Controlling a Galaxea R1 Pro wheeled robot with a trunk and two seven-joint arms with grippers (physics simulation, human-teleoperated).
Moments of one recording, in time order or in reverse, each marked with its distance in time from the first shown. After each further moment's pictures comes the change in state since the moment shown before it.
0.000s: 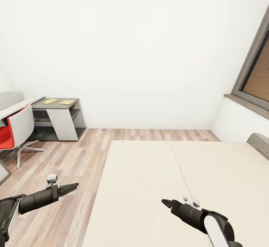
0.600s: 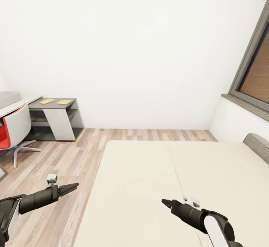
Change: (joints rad) left arm 0.000 0.000 0.000 0.000 0.001 0.000 0.000; right arm 0.000 -0.001 0.000 0.000 0.000 0.000 0.000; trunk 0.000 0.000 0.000
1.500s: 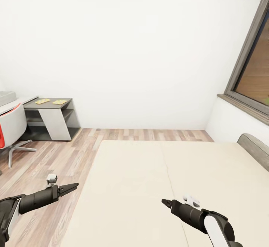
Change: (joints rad) left arm 0.000 0.000 0.000 0.000 0.000 0.000 -0.003; right arm 0.000 0.000 0.000 0.000 0.000 0.000 0.001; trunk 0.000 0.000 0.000
